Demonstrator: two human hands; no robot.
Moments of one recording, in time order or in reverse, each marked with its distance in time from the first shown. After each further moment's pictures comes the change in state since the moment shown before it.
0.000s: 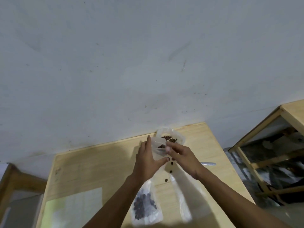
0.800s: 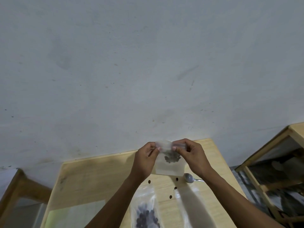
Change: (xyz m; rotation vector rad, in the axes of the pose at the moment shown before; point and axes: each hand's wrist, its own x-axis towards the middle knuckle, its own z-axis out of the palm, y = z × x) left_hand 0.019 0.032 -0.050 -0.668 0.068 -0.001; right_hand 0.023 -0.046 -0.013 -0.011 0.192 -0.283
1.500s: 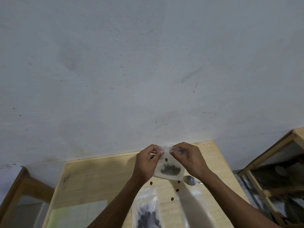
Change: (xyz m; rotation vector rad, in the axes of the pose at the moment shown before) left_hand -0.002 -0.002 -0.004 0.146 0.068 -0.011; right_hand 0.003 -0.008 0.010 -0.362 -0.066 -0.074
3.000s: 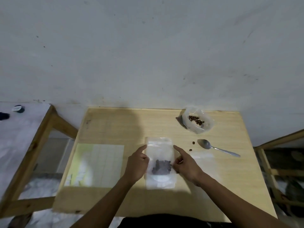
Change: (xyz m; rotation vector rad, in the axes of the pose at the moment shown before) left_hand -0.129 -0.117 -0.049 0.281 0.079 -0.497; right_hand -0.105 0.056 0.099 0.139 -0.495 0.427
